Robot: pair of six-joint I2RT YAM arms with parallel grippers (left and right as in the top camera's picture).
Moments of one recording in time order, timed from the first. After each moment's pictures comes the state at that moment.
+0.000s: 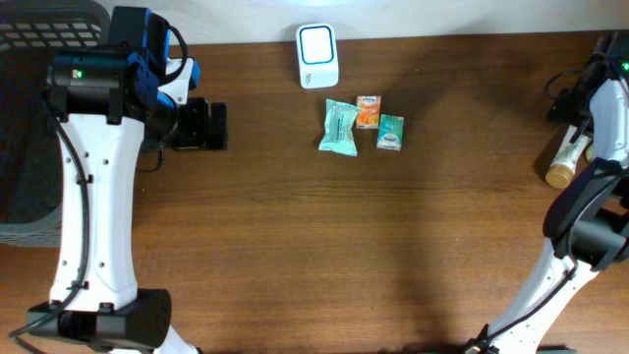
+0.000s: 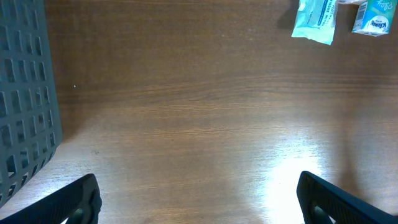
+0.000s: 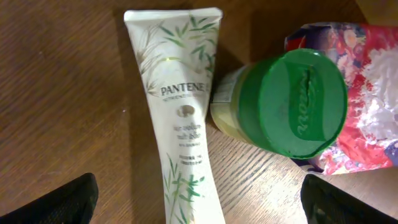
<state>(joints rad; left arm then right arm) -0.10 1.80 2.20 -1.69 0.08 -0.09 -0.45 2.28 2.04 -0.99 0.36 0.20</state>
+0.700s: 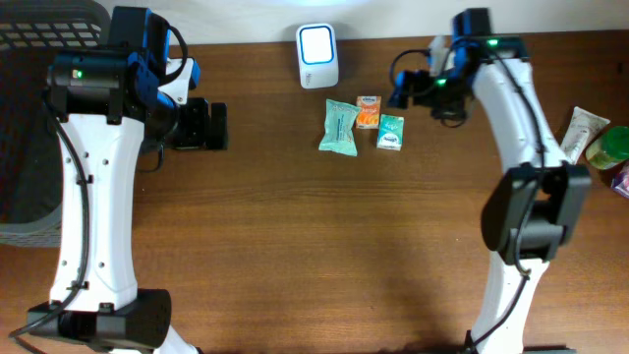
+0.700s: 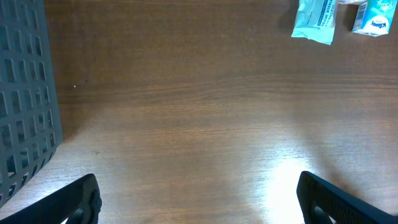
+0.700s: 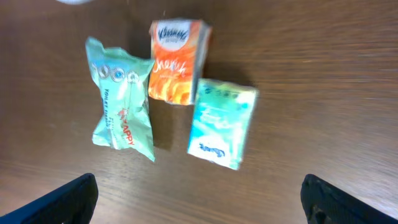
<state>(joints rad) -0.10 1.80 2.20 -1.69 0.08 -0.09 0.03 2.22 2.05 -1.13 -0.36 0.14</state>
